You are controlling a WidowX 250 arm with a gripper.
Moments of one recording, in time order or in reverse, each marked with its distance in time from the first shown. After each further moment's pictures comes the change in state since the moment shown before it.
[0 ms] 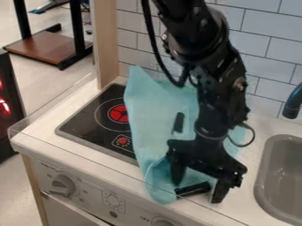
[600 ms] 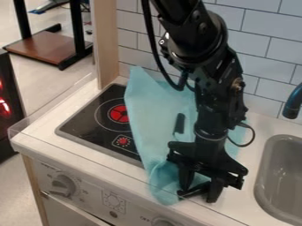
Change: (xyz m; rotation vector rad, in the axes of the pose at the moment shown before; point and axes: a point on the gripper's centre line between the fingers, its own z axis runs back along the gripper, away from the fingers) arm -0.003 -0.007 -0.002 -0.047 0.010 -0.028
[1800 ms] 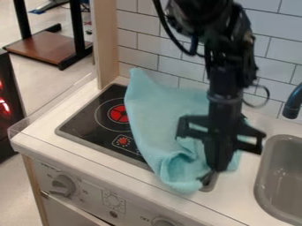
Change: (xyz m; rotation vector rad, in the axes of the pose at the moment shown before) arm 0.032 0.004 0.041 -0.091 0.015 0.032
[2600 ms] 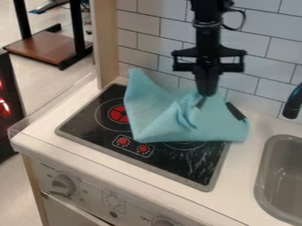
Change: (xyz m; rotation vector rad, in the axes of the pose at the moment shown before) arm 0.086 0.061 0.056 0.012 -0.102 0.247
